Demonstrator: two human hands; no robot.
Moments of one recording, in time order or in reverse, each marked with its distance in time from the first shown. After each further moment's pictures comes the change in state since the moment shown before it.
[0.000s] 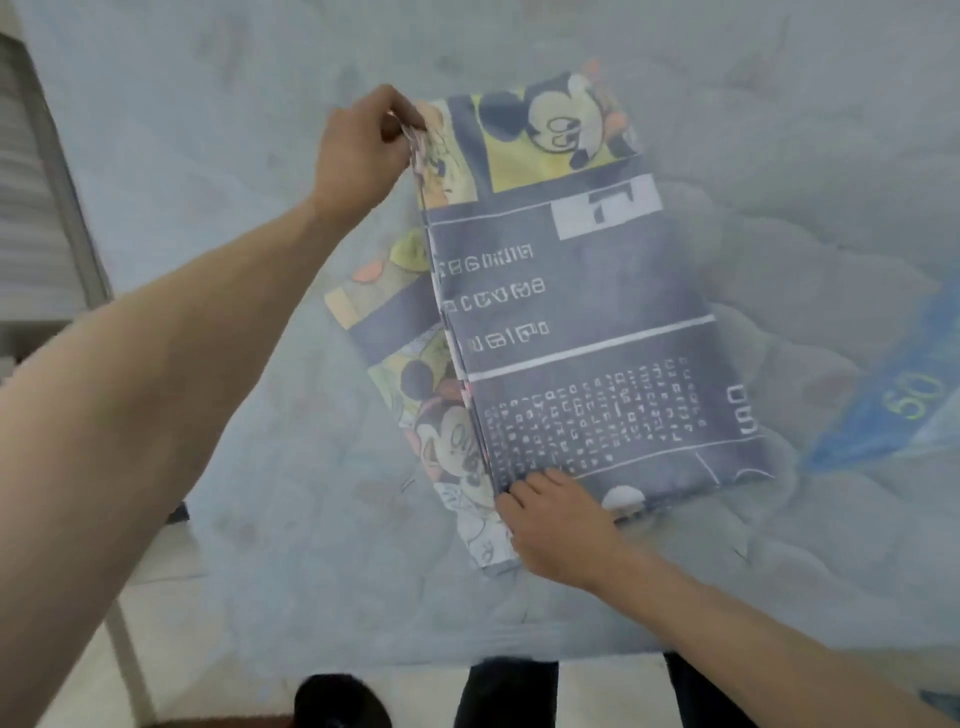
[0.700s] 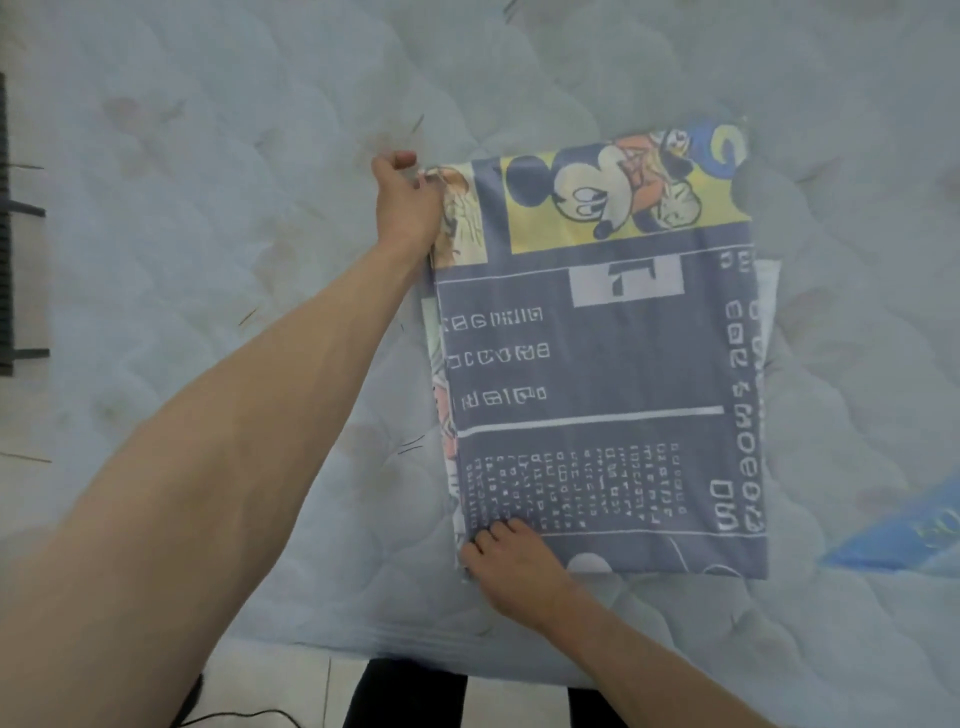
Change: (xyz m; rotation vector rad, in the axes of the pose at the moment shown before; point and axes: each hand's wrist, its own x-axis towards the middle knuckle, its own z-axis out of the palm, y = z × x) left_hand -0.088 -0.176 0.084 -0.861 0.277 -0.735; right_hand 0.019 -0.038 0.120 -0.218 -0.514 -0.230
